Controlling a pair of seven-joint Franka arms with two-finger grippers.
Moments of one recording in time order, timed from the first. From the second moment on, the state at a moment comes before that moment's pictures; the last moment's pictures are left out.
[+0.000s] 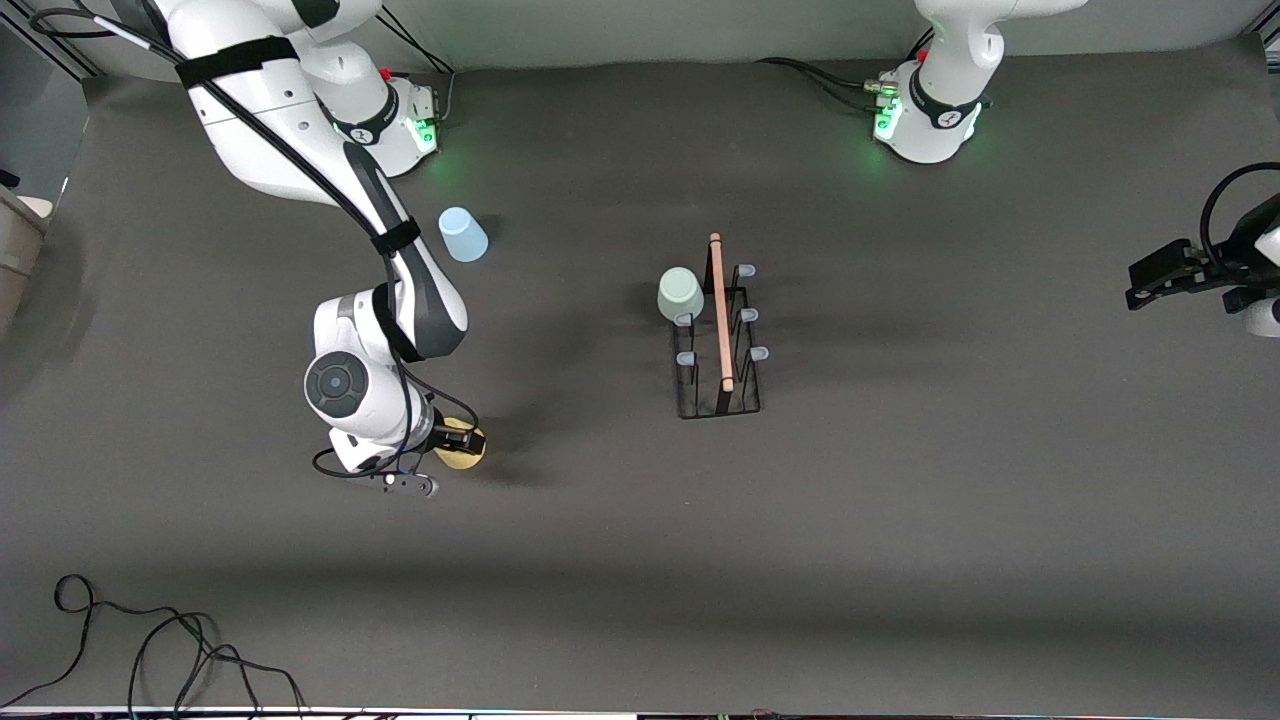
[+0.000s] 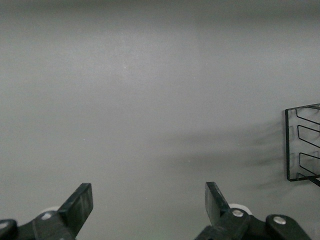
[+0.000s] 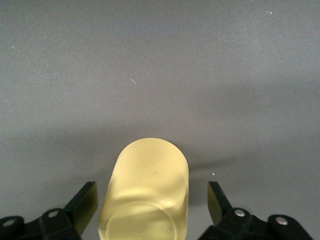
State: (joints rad) left arm 0.04 0.03 -0.02 -1.59 0.02 1.61 0.09; right arm 0.43 0.61 -0.15 -1.79 0.11 2.36 0.43
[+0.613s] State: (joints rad) left arm 0.04 0.03 -0.02 -1.59 0.02 1.61 0.09; right arm 0.43 0.56 -0.15 -1.75 0.13 2.26 0.43
